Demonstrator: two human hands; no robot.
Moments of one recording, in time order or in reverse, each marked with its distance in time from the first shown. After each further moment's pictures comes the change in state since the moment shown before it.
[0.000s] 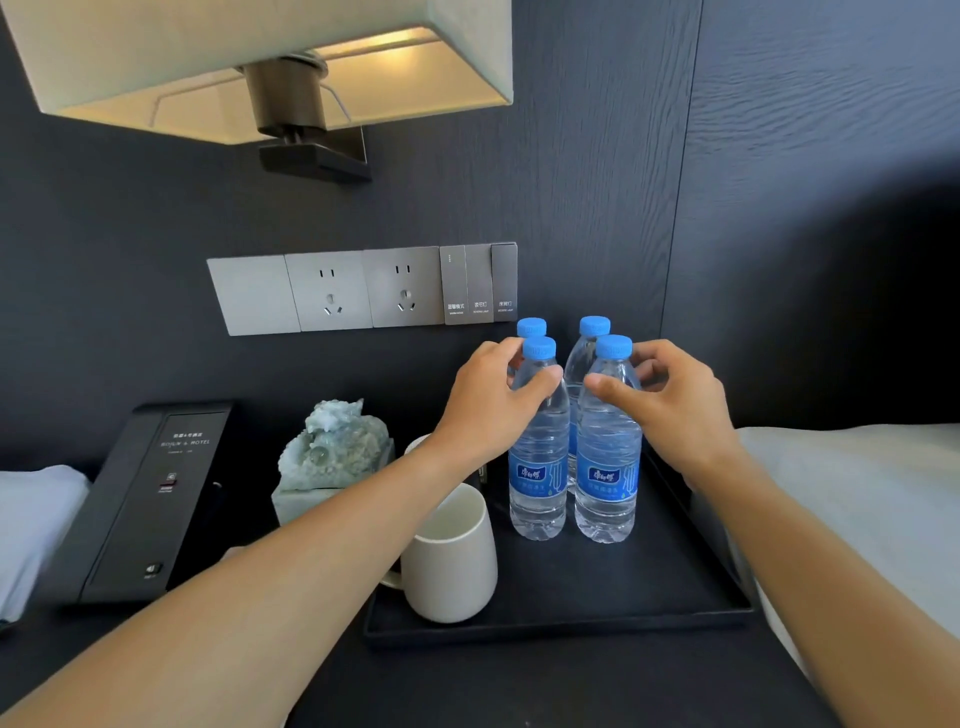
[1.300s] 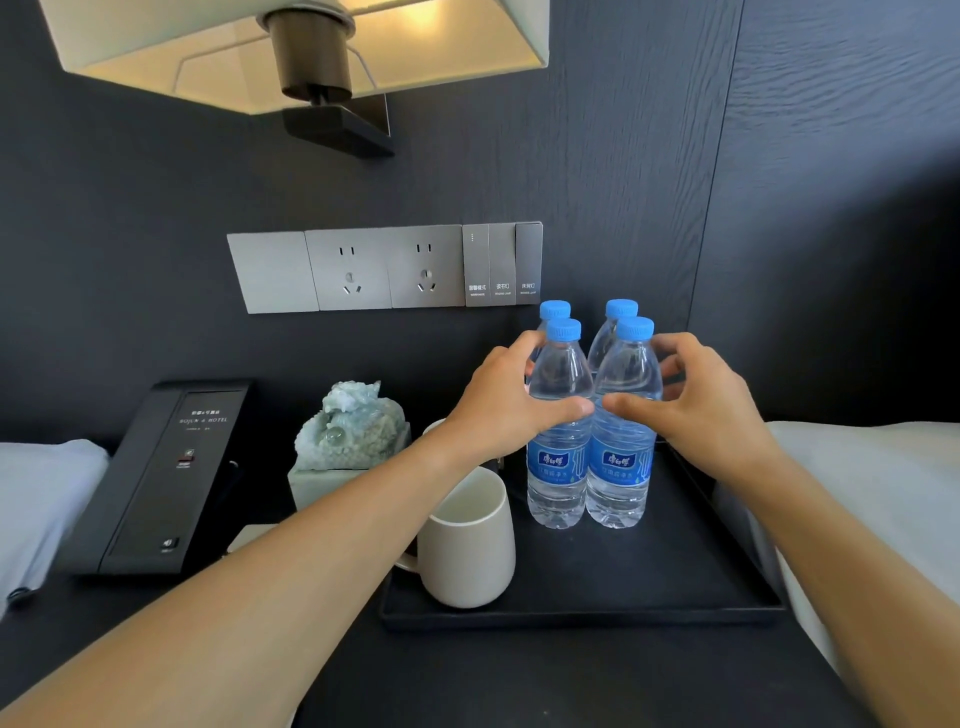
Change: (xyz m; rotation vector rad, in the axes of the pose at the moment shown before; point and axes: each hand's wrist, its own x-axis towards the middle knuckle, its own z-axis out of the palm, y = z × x) left_hand -0.009 -0.014 -0.006 -0.062 -0.193 -0.059; right_hand -0.008 0.005 -0.002 -0.154 -0.124 -0.027
